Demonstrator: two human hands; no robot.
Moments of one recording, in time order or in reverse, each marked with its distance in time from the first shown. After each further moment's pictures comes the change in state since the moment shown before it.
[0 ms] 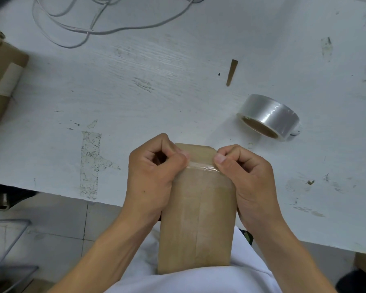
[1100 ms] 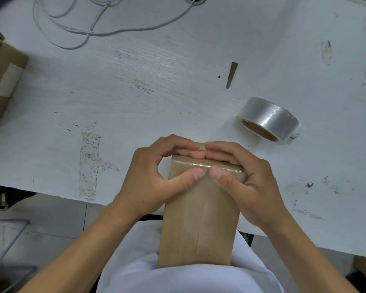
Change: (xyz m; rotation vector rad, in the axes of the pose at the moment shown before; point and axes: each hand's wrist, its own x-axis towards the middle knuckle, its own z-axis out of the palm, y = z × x) left_hand 0.013 0.002 -0.019 0.370 -0.345 0.208; right_hand 0.009 0.005 -0.021 -0.283 -0.268 -0.210
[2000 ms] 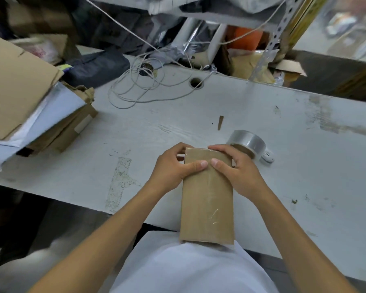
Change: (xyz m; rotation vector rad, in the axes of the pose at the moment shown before) left_hand -0.034 0.001 0.008 -0.004 0.131 -0.010; right_hand -0.032 -0.011 0.002 -0.221 0.088 -0.168
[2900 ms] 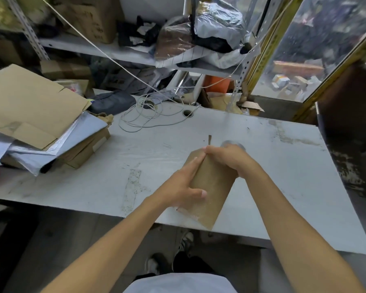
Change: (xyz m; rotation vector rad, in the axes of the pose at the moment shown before) left_hand -0.098 -0.004 -0.036 0.339 -0.385 0.295; right_hand -0.054 -0.093 0.040 -0.186 0.232 0.458
